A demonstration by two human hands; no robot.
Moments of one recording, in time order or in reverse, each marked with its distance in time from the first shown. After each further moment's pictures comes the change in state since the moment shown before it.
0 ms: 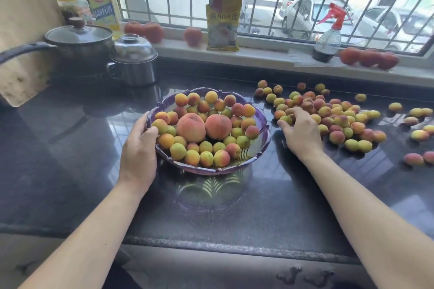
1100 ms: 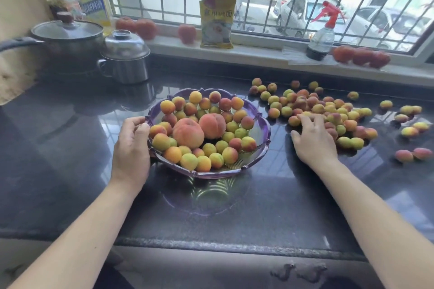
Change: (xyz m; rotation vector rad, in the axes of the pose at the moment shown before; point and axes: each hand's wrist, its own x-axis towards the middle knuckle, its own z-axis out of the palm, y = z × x) left_hand 0.003 -0.006 0.002 0.072 0.072 -0.022; right_hand -0.018 0.026 -0.029 -0.335 -0.102 0.017
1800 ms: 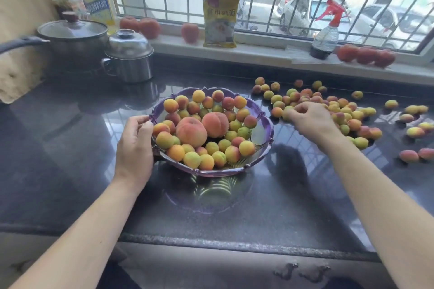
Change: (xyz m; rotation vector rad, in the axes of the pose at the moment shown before) left_hand 0.000 0.001 -0.001 0.043 0.017 0.005; right_hand 0.022 -0.032 -0.038 0.450 -0.132 0.104
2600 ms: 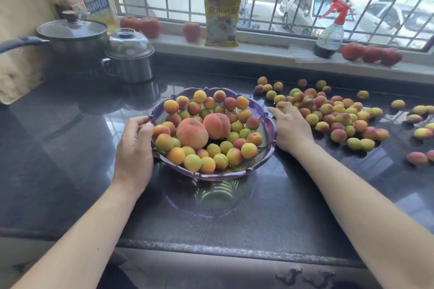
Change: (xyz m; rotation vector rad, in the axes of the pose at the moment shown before) left_hand 0.000 0.000 0.002 -0.017 -0.011 -0.010; right_hand 0.029 0.018 0.067 -0.508 -0.002 -0.316
